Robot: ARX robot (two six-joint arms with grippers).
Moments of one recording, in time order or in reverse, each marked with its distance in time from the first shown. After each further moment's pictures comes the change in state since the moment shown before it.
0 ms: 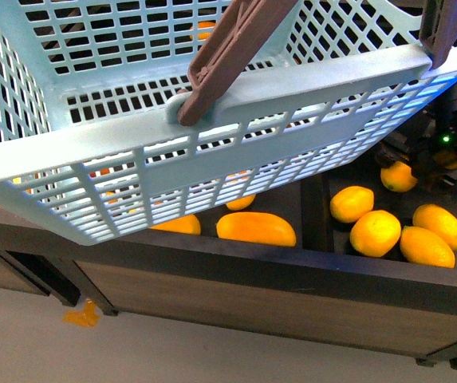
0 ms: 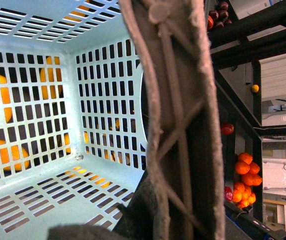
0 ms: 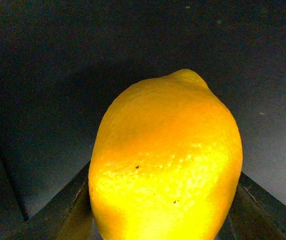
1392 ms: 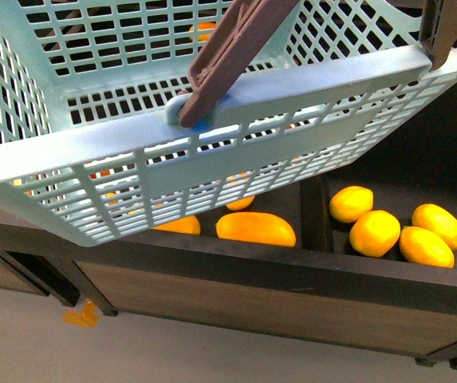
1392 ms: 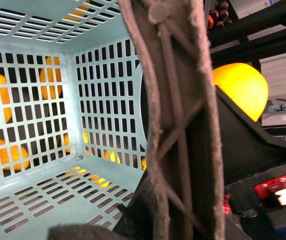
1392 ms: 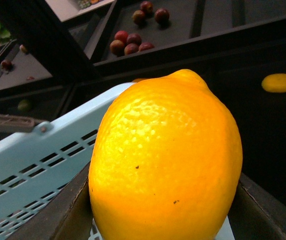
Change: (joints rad) left arm 0.000 0.000 0.000 0.000 0.001 0.000; right arm 0.400 -1.089 -0.488 0.036 0.039 -0.079
